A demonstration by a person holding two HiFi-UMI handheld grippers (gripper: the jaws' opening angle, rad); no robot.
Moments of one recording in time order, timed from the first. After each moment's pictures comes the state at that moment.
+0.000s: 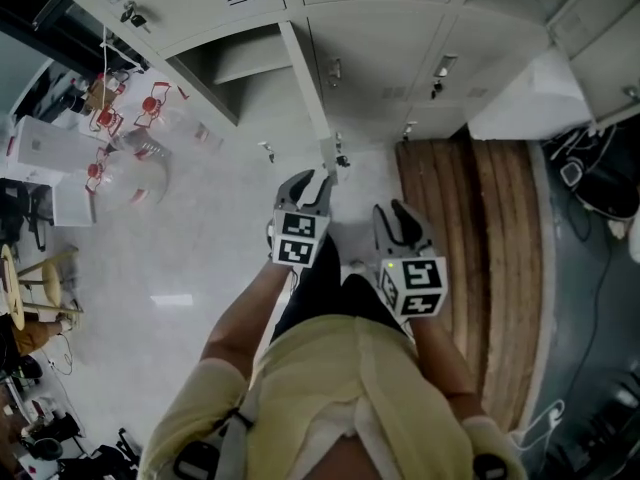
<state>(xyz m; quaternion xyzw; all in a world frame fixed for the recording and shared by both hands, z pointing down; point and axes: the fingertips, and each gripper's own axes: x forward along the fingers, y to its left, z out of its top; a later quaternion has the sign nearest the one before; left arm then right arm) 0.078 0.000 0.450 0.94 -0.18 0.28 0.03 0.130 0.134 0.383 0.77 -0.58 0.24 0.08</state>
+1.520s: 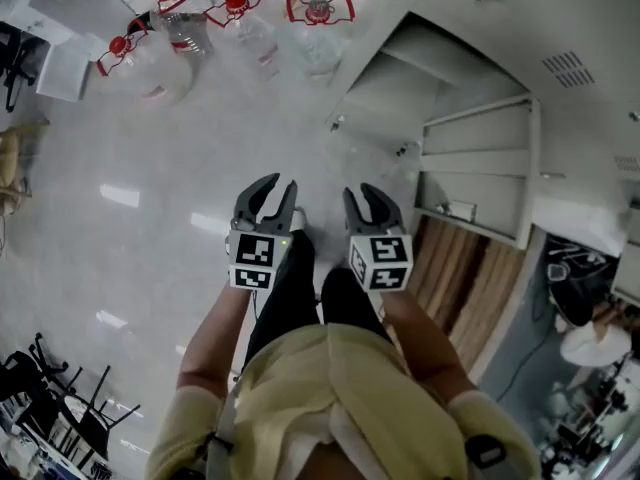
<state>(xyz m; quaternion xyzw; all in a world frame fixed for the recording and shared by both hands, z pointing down) -0.225 -0.182 0.467 0.90 -0.35 0.24 0.15 -0.098 -0.128 0.480 0.63 -0.69 0.27 0.21</state>
